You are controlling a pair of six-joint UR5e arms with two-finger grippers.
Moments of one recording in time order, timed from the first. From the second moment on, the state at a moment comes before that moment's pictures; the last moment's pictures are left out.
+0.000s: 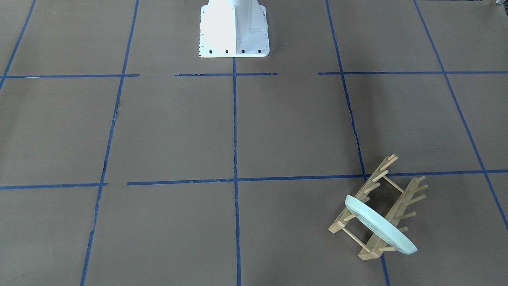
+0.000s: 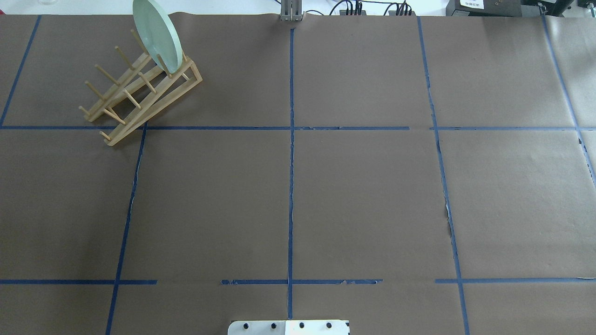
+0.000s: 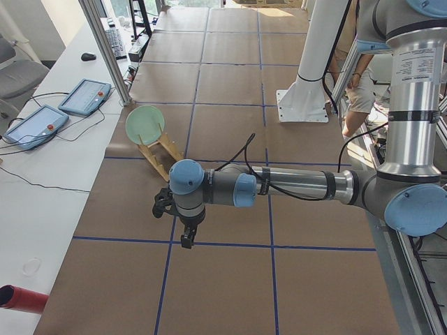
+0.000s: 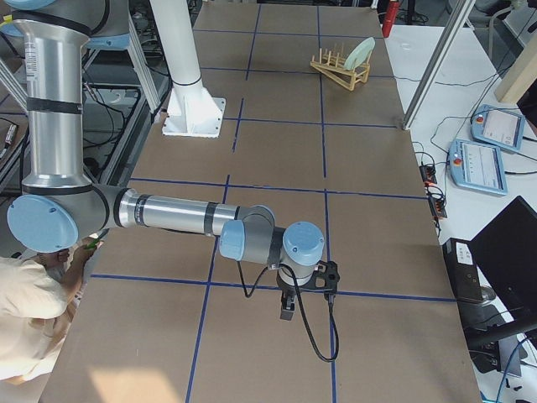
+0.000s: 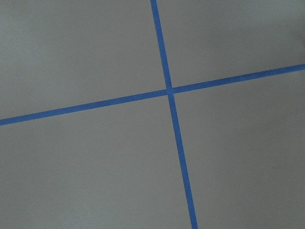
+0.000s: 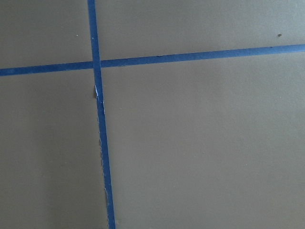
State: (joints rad) left arm -1.58 -1.53 -1.66 -1.59 -2.34 0.14; right arm 1.62 -1.62 1.56 -1.62 2.32 -0.02
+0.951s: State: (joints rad) left arm -1.57 -1.69 -1.61 -1.69 -2.30 0.07; right arm 1.62 -1.62 1.56 -1.62 2.32 -0.02
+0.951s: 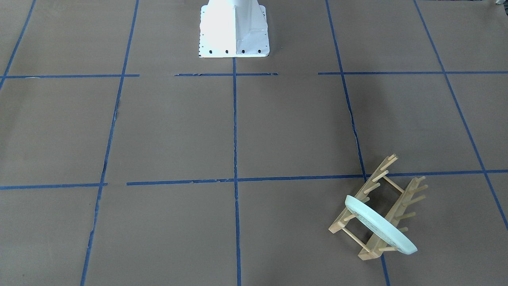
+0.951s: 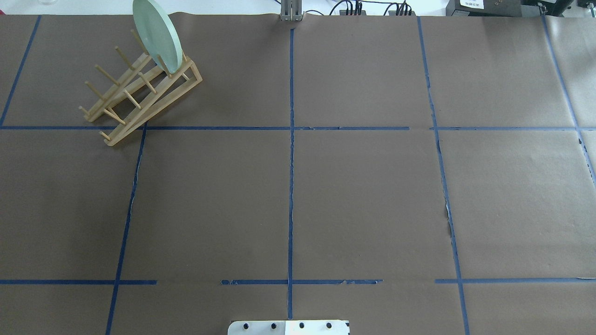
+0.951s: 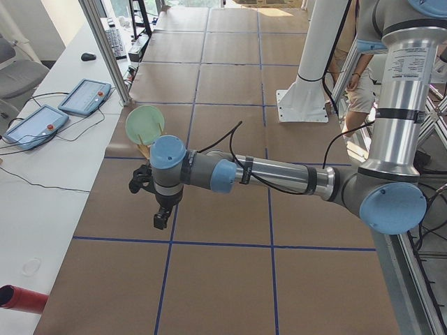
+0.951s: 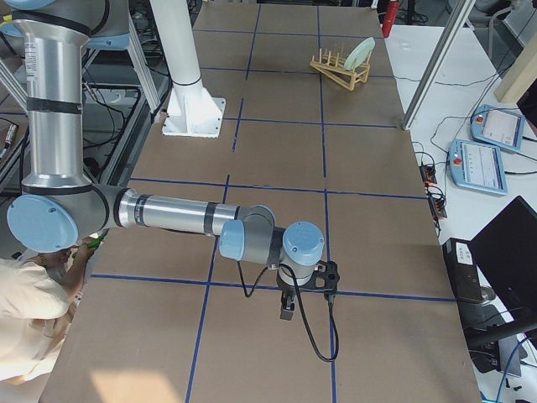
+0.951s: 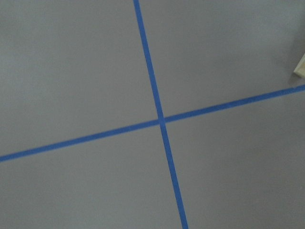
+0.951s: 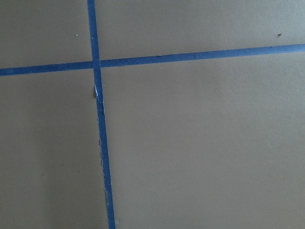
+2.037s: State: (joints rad) left arm -1.35 -1.91 -1.51 -2.47 -2.48 -1.40; right arm 1.62 -1.62 1.56 -1.62 2.32 -0.02
